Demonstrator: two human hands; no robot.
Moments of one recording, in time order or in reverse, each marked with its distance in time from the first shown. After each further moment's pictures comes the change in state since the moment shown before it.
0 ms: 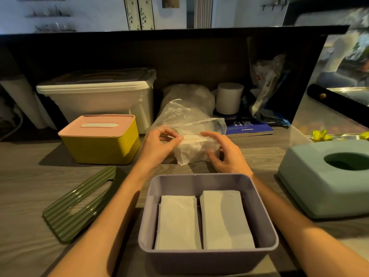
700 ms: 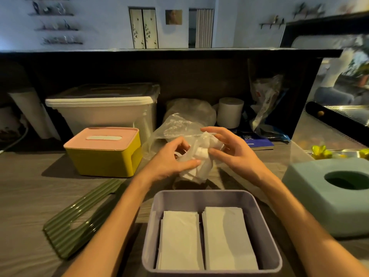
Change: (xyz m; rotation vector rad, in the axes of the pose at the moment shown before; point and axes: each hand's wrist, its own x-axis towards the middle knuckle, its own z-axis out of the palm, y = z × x) left_hand -0.011 0.038 -0.009 0.118 -0.390 0.058; right_hand 0.024 -0.046 -0.045 0.290 -0.177 0.039
